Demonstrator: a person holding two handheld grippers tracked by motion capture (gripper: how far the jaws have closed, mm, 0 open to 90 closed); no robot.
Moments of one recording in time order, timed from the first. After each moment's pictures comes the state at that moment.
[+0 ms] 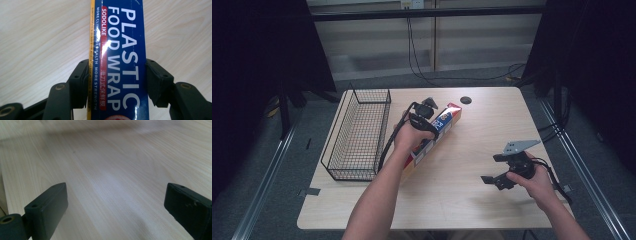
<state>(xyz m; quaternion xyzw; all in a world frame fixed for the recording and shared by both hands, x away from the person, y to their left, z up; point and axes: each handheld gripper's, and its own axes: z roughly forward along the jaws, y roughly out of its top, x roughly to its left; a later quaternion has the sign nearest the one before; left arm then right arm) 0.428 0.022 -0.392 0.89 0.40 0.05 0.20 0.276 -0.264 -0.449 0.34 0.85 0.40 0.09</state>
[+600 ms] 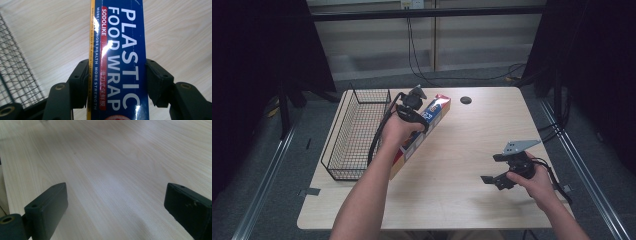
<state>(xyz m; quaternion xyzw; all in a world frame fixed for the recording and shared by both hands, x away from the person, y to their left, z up) 0.420 0.051 -0.349 0.87 0.44 0.06 0.20 0.276 -0.263 -0.448 0.35 0.84 0.40 0.09</state>
